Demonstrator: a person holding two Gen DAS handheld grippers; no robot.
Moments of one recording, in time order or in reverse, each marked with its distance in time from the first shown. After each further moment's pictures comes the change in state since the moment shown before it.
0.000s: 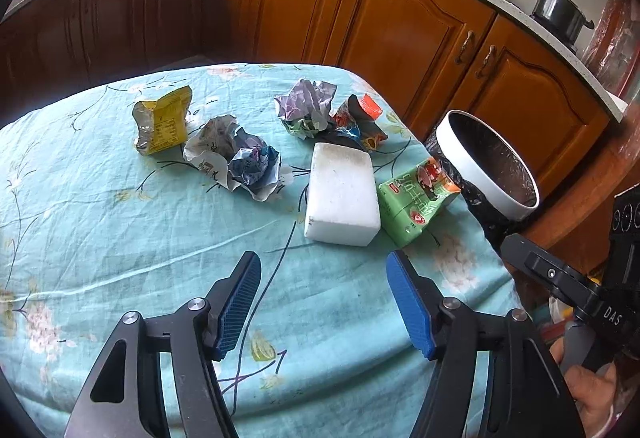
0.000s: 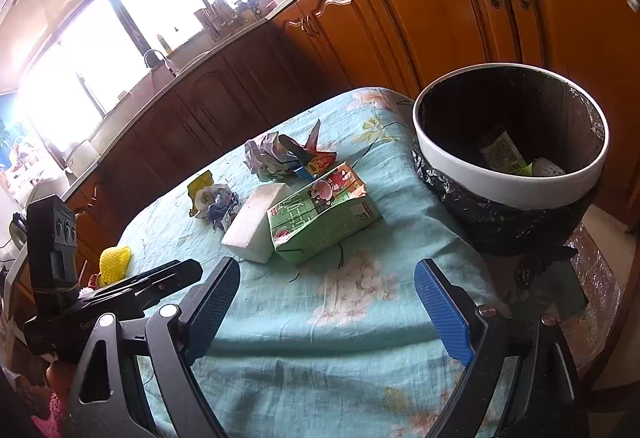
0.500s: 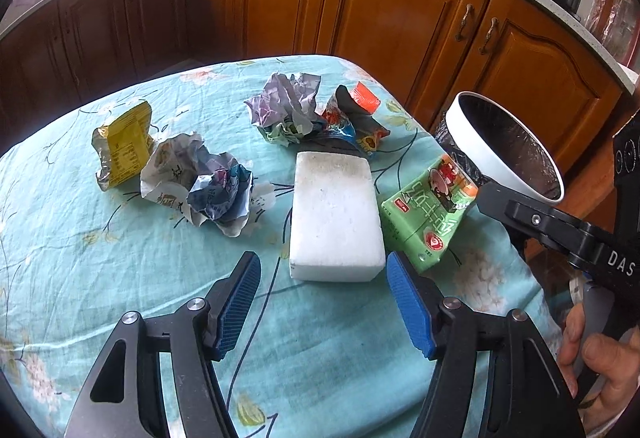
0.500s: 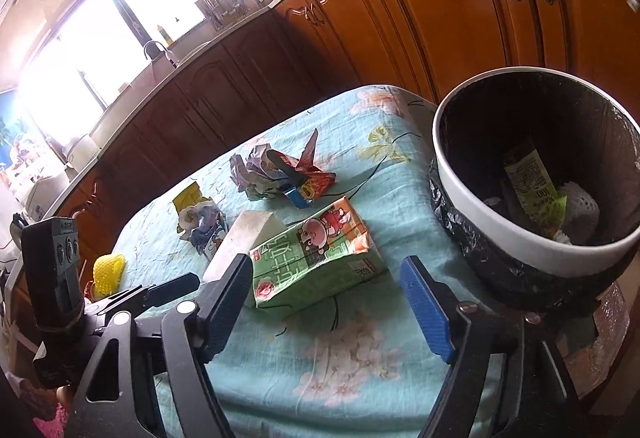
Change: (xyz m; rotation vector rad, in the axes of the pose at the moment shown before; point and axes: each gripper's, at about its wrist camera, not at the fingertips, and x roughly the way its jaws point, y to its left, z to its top) left arm 0.054 -0.018 0.023 0.084 0.040 0.046; right arm 0.042 -0.011 0.035 -0.021 0.047 0.014
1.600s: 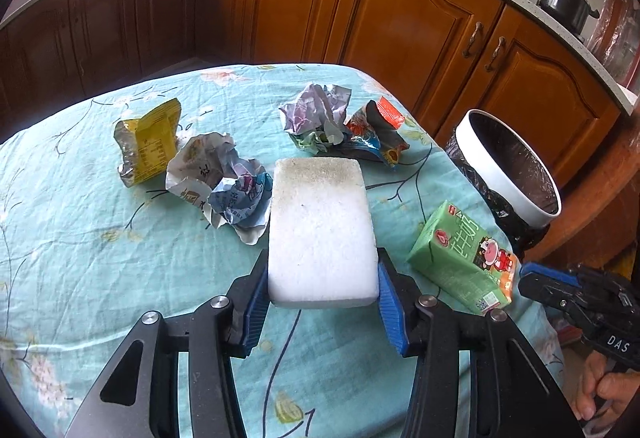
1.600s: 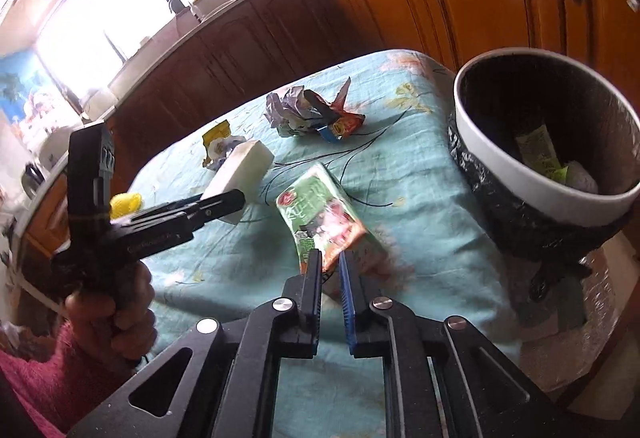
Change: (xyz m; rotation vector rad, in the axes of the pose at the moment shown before) left arm -0.017 0.029 -0.006 -0.054 -0.033 -0.024; right arm -0.033 0.025 -0.030 -0.190 0.116 -0.019
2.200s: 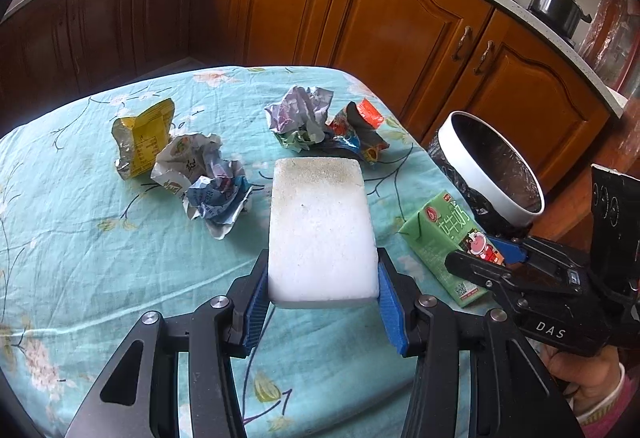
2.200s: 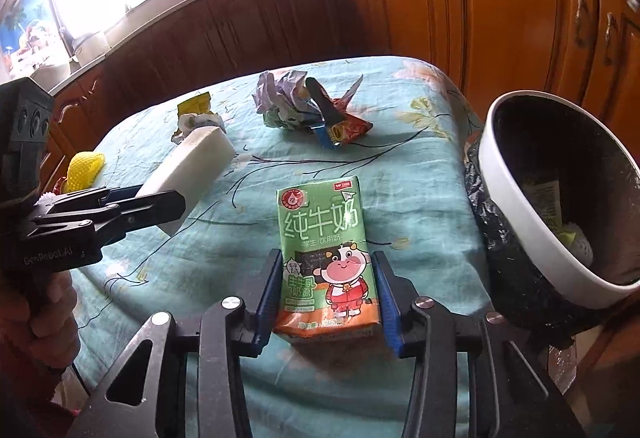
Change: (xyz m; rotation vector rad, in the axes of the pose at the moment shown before) left arm -0.016 -0.013 -0.003 0.006 -0.001 -0.045; right arm 0.036 0.002 0.010 -0.086 0.012 -0.056
